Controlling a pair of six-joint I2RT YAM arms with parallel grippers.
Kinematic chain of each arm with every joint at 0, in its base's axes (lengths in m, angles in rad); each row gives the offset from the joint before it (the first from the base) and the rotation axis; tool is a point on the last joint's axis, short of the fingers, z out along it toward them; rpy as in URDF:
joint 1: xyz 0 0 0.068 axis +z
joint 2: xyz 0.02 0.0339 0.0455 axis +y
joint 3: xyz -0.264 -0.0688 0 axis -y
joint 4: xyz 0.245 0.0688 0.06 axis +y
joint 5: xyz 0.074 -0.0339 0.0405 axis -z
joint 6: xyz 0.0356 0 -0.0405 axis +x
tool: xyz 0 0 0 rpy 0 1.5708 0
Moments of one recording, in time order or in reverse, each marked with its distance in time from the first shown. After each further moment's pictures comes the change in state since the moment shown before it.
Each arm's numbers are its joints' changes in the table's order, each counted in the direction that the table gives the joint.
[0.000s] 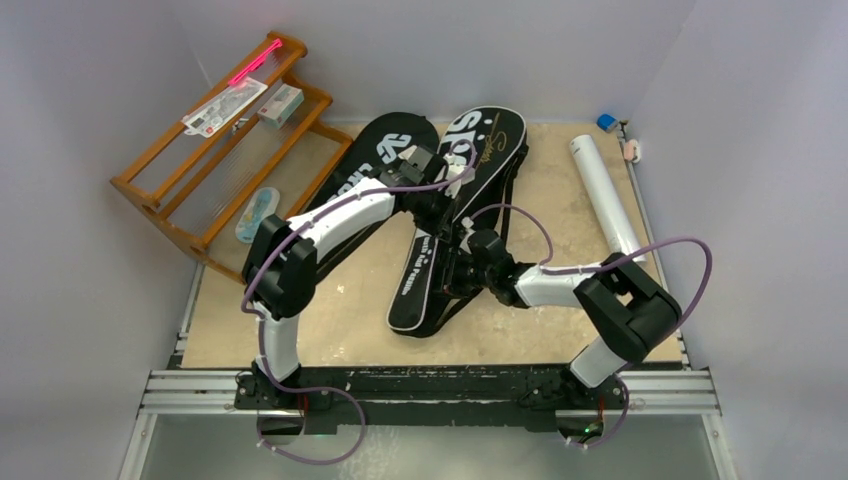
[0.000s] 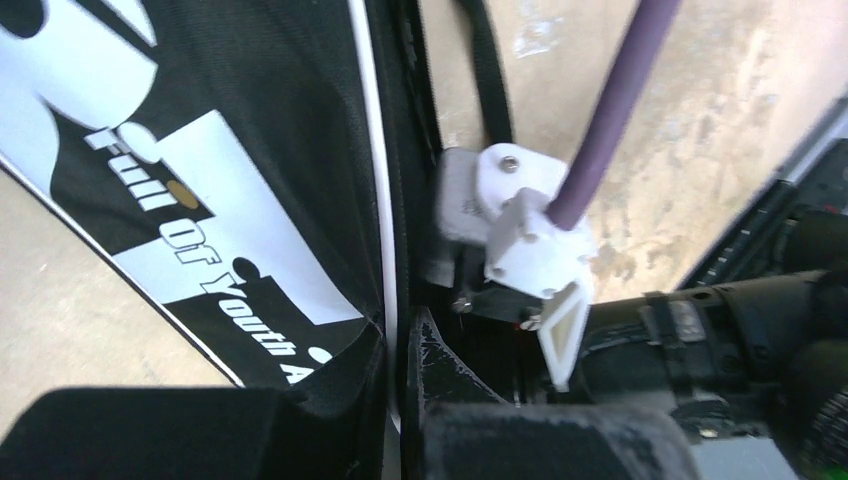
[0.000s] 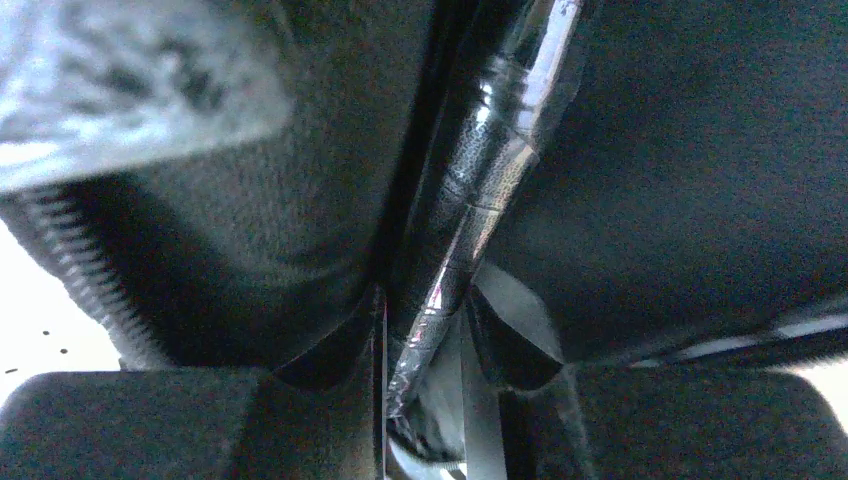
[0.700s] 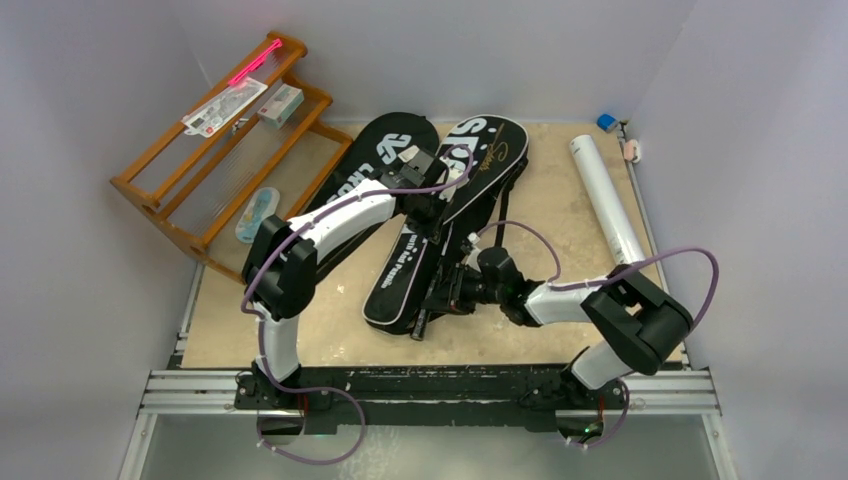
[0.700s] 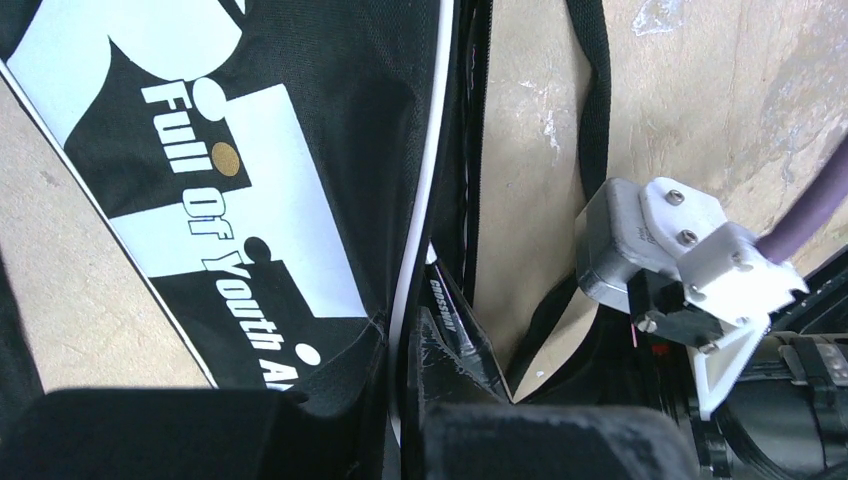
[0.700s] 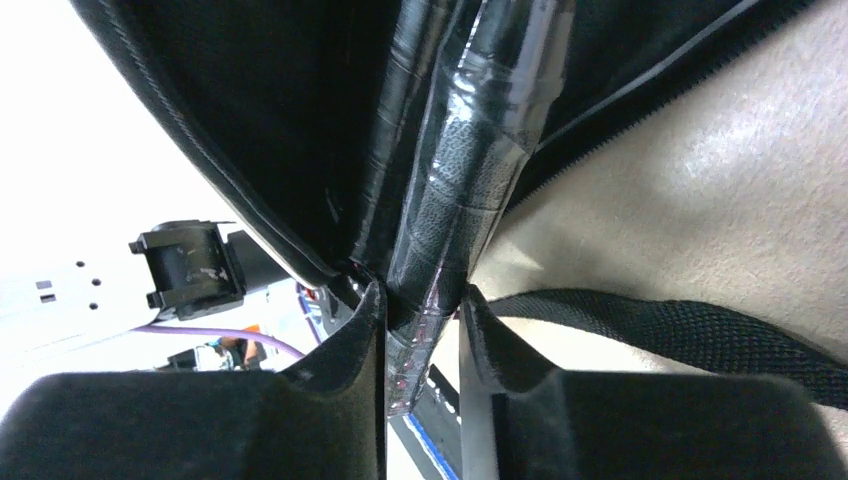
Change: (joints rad) left arm -0.003 -0.002 -0.011 0.039 -0.155 -0.013; right arm 0.044 -0.065 -0.192 -0.215 -0.056 0.100
